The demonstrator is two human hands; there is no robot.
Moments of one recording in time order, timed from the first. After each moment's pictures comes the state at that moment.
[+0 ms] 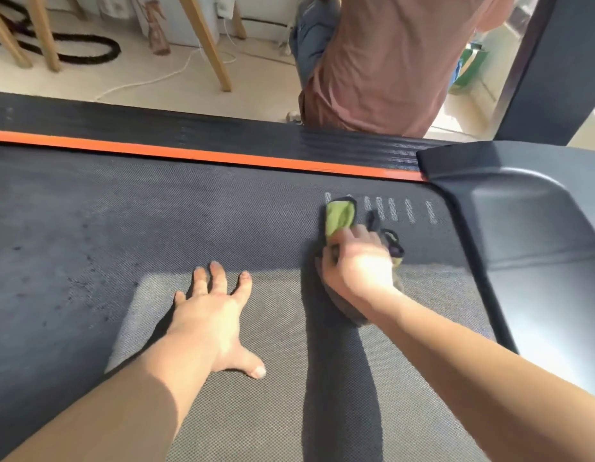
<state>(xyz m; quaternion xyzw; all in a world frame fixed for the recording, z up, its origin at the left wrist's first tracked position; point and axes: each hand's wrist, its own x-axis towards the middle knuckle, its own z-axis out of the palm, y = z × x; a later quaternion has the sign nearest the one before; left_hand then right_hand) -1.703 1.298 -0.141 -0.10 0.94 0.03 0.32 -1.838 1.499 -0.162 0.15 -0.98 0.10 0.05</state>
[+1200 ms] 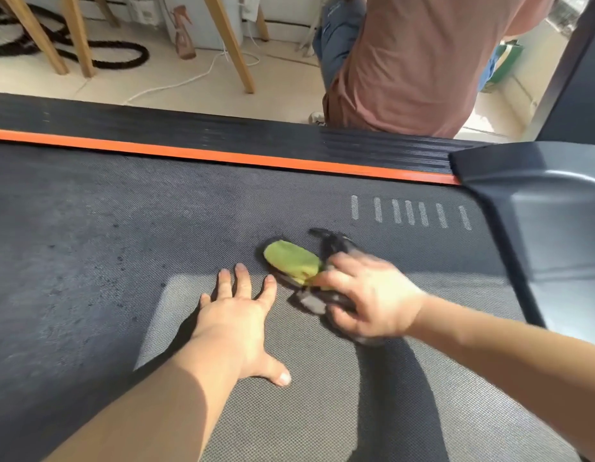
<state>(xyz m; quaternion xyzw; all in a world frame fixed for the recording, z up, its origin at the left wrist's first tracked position) -1.704 1.297 -0.138 -0.10 0.94 0.03 0.33 -1.831 1.511 -0.155 0.54 -0.83 0.07 -0.04</state>
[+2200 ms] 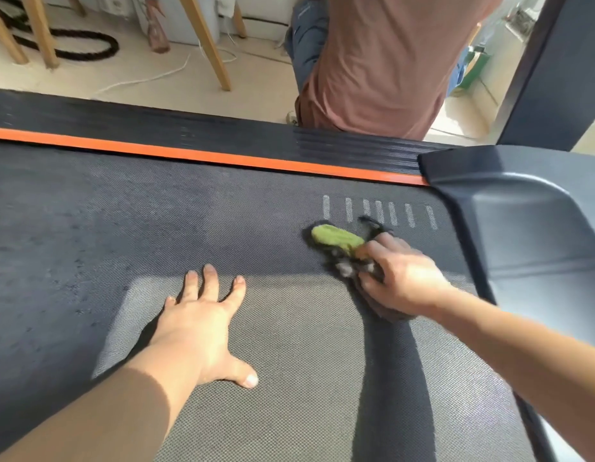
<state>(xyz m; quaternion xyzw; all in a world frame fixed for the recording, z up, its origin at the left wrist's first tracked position) -1.701 1.297 -0.136 -0.11 0.94 0.03 0.32 -1.869 1.587 -0.153 0.32 -0.94 0.05 -0.02</state>
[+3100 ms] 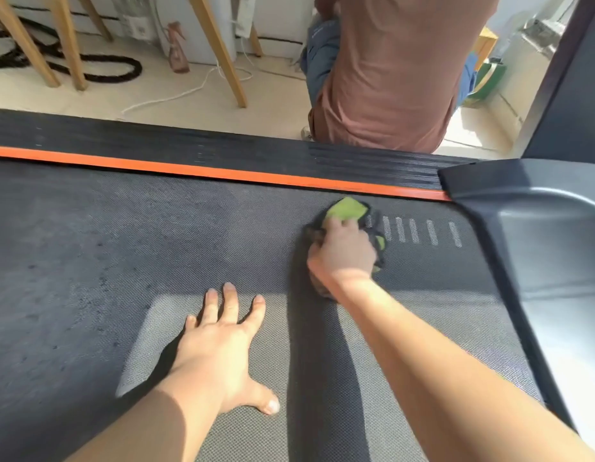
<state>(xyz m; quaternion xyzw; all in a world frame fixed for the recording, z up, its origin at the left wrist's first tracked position) -1.699 1.296 -0.141 -0.11 0.95 0.05 0.30 -1.875 1.422 -0.155 0.08 -0.99 0.10 -0.02</state>
